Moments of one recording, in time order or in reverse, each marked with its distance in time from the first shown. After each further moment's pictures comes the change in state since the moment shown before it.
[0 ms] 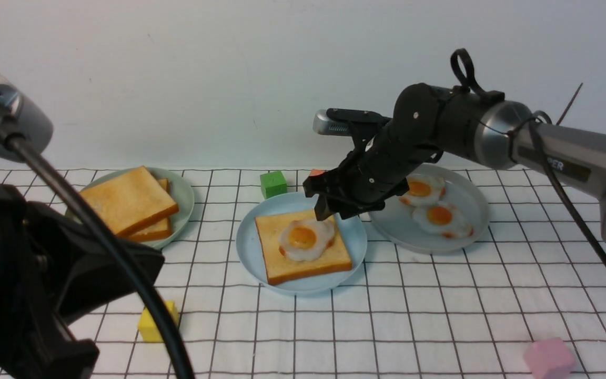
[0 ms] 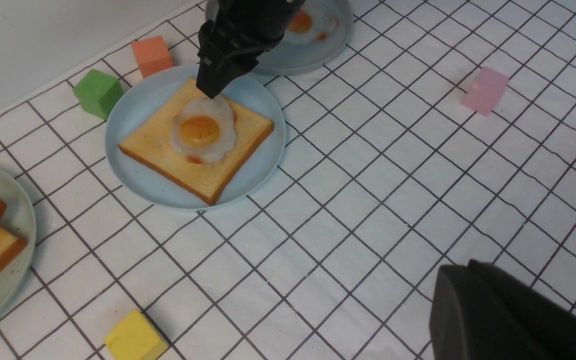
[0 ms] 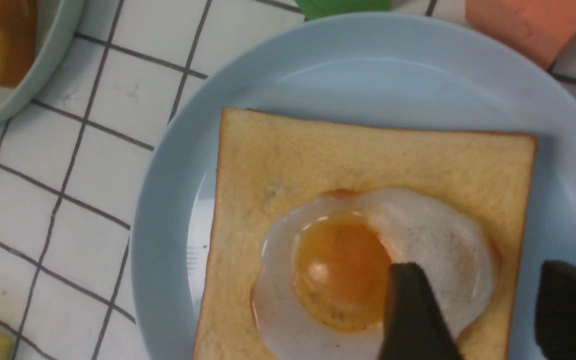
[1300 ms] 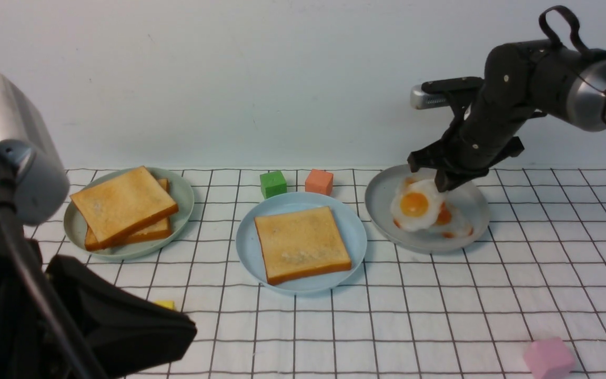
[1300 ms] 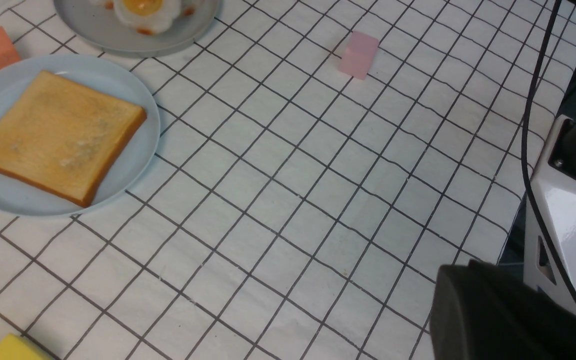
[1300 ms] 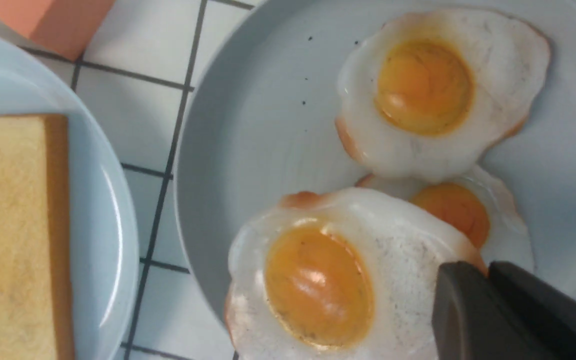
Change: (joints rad) right arm -0.194 -0.104 -0.003 -0.342 0.158 0.062; left arm 0.000 0.000 0.000 -0.229 0.108 0.208
